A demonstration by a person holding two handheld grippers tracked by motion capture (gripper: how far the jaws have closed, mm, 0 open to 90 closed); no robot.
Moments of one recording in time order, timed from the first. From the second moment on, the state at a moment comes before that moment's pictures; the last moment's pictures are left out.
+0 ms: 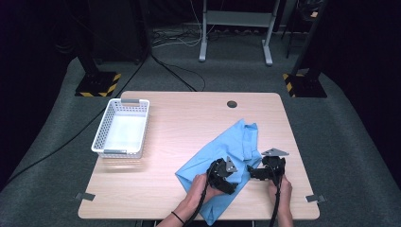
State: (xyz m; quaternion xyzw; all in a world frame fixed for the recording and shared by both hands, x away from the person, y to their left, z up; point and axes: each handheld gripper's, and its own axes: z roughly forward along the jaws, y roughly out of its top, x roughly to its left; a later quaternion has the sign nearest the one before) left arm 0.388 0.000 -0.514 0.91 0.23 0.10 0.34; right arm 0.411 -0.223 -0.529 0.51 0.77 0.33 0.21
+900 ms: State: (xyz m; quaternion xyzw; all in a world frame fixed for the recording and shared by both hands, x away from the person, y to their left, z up) left arm 0.411 0.019 -0.489 0.88 0.24 0.14 0.39; right arm 0.411 -0.223 -0.529 0.50 0.77 0.33 0.21
